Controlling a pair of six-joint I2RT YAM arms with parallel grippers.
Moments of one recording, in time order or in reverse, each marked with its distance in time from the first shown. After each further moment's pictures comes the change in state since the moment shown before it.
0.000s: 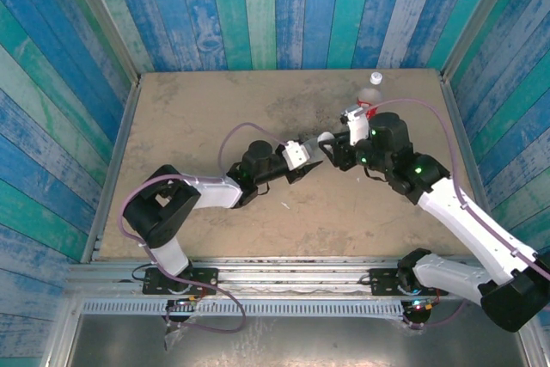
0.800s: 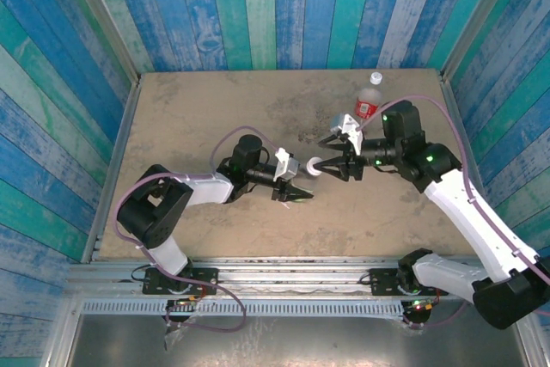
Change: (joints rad) left arm 0.094 -0.032 -0.014 -0.131 0.773 -0.088; right arm -0.098 0.049 0.116 -0.161 -0.616 -0.524
